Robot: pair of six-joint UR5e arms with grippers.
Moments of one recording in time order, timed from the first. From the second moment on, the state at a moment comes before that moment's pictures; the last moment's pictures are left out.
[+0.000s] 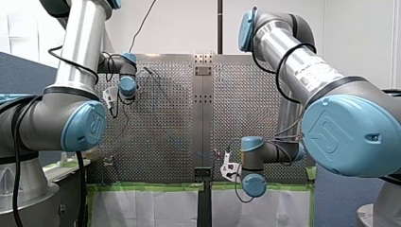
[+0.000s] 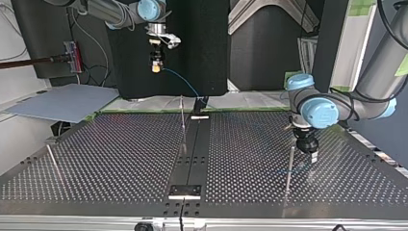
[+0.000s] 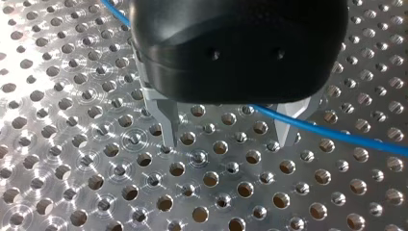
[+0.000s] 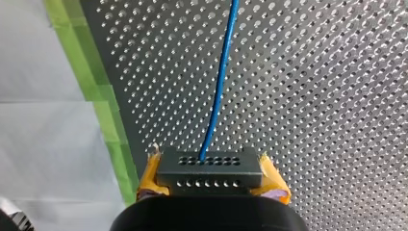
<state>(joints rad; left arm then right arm) 0.04 -1.89 -1.66 -2.81 -1.80 -1.86 2.17 -0.70 2.09 -1.32 1.86 1.74</state>
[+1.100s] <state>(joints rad) 0.04 -1.89 -1.66 -2.81 -1.72 -2.00 2.10 -0.65 2.10 -1.44 1.69 1.78</state>
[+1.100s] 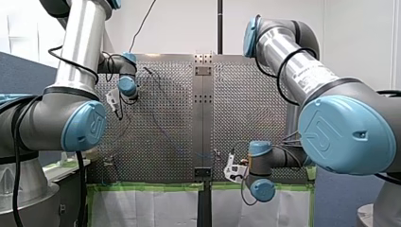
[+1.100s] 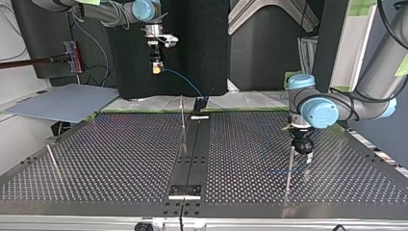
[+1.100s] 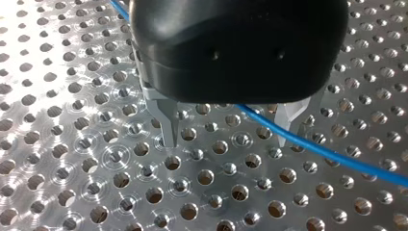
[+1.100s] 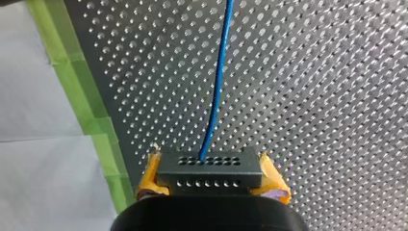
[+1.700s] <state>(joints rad) 0.05 -1.89 -1.66 -2.84 -1.78 -2.11 2.07 -0.60 2.05 -1.43 1.68 1.78</state>
